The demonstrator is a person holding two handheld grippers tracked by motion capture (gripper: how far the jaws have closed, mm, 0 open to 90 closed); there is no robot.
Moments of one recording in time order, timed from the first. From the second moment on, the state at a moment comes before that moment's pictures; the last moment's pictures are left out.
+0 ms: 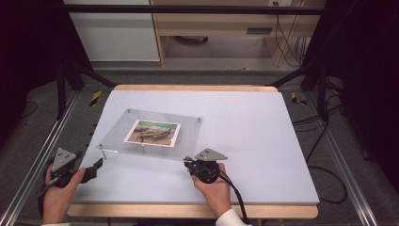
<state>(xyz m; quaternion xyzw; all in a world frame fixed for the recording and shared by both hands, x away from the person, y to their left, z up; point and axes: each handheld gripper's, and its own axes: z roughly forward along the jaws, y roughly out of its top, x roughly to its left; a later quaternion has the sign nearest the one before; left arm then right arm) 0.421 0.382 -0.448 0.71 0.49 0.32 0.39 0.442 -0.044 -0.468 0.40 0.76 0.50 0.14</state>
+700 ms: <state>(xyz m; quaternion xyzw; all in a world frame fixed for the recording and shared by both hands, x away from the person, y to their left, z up) 0.456 0.372 -0.456 0.70 0.47 0.32 0.44 0.453 -0.050 -0.453 0.43 0.74 0.51 0.09</state>
